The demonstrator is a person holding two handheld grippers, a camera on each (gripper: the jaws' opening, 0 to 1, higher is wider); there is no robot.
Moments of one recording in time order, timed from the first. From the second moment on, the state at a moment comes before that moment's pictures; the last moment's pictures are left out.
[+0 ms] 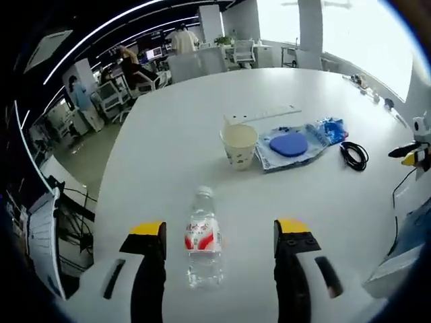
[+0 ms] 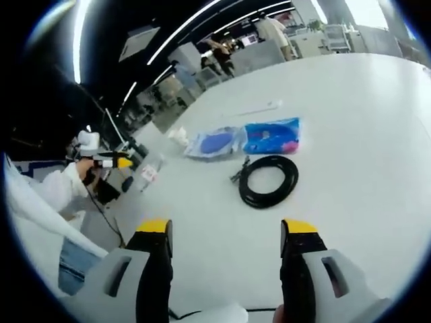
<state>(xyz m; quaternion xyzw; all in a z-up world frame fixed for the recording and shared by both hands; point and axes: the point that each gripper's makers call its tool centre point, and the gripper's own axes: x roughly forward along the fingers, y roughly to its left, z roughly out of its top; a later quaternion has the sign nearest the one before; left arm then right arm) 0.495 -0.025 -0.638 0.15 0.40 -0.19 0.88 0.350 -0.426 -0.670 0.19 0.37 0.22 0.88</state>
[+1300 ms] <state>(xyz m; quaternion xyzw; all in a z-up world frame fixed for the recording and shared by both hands) 0.576 -0.027 -0.755 0.04 0.51 -0.14 0.85 0.362 -0.418 -0.696 0.20 0.43 0.20 0.86</state>
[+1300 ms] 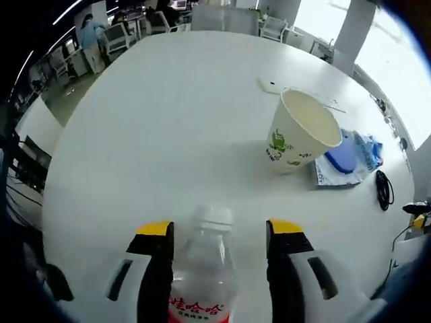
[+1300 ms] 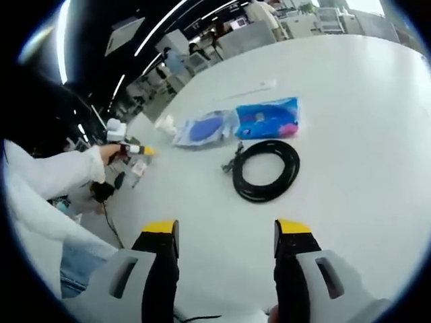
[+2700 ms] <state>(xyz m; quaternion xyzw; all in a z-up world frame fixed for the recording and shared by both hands) 0.548 0.000 -0.671 0.05 0.41 -0.11 0.90 0.356 -0.429 -0.698 0.23 0.40 0.20 0.87</state>
